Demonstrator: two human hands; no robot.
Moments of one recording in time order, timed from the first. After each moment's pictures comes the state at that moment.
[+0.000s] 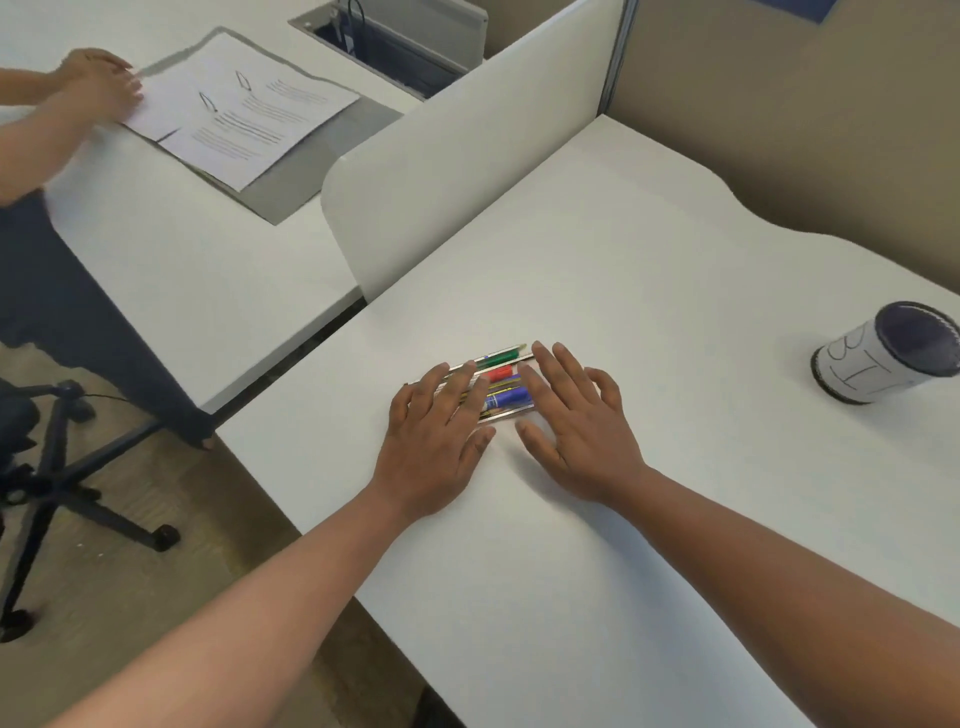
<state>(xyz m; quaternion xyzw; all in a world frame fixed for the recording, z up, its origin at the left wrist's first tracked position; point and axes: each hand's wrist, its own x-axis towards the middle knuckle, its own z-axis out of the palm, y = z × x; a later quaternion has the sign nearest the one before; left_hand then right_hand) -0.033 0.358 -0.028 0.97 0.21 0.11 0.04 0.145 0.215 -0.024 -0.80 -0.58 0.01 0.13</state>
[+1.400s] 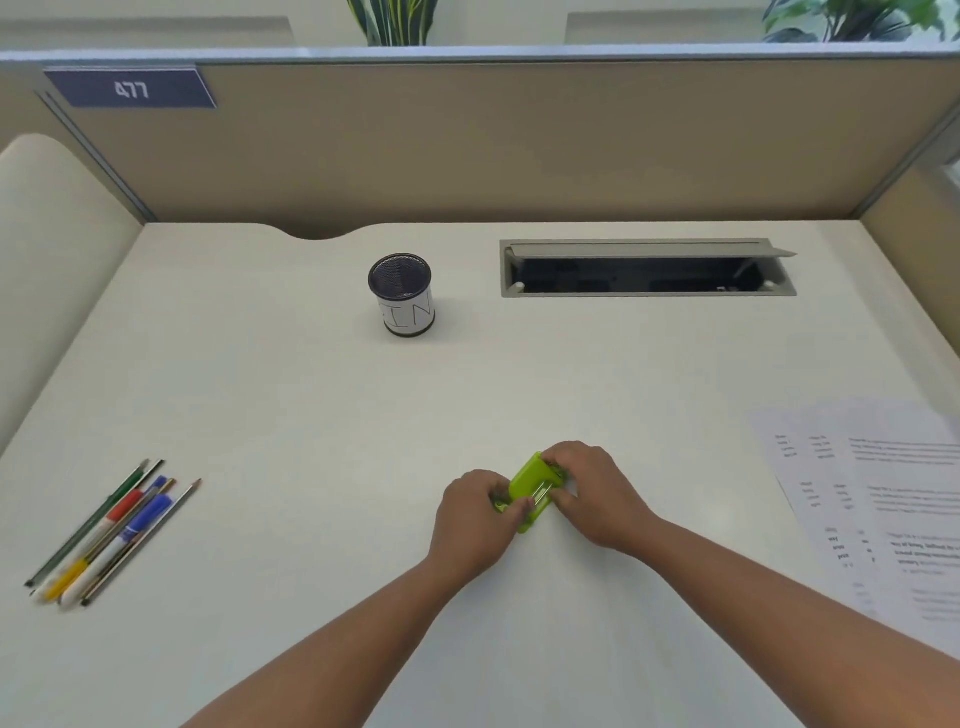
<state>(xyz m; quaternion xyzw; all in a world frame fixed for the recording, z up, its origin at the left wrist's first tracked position) 0.118 -0.019 0.002 0.88 0.12 -0.11 0.44 0.171 -0.208 0.001 -0.93 -0.14 0.18 0.30</state>
